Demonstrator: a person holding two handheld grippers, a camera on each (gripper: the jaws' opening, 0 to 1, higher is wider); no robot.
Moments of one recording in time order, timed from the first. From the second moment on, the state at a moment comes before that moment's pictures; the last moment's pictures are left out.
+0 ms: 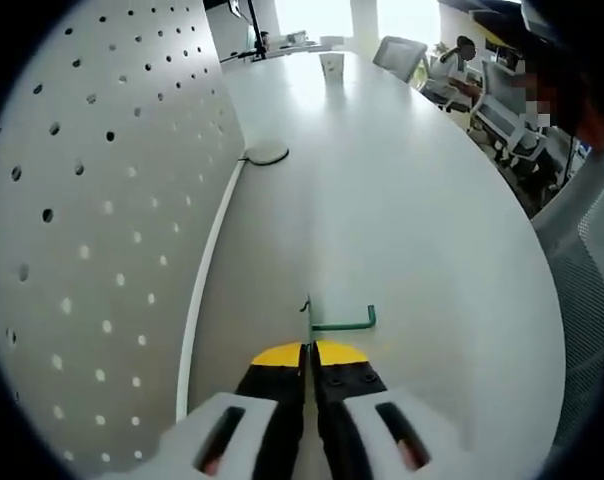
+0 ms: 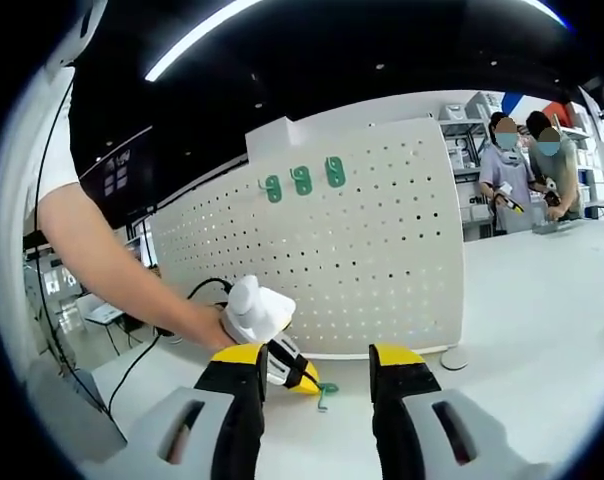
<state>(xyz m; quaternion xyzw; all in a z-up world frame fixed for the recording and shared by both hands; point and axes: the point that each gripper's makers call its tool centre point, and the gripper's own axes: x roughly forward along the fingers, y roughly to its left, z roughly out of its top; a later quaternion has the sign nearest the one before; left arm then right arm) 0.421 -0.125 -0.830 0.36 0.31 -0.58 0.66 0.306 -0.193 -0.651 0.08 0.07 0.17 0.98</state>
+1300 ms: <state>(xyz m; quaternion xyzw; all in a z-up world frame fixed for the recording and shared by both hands) 0.424 -0.126 -0.797 0.31 0.26 -0.58 0.71 0.308 -0.188 -0.647 0.08 0.07 0.18 0.98</state>
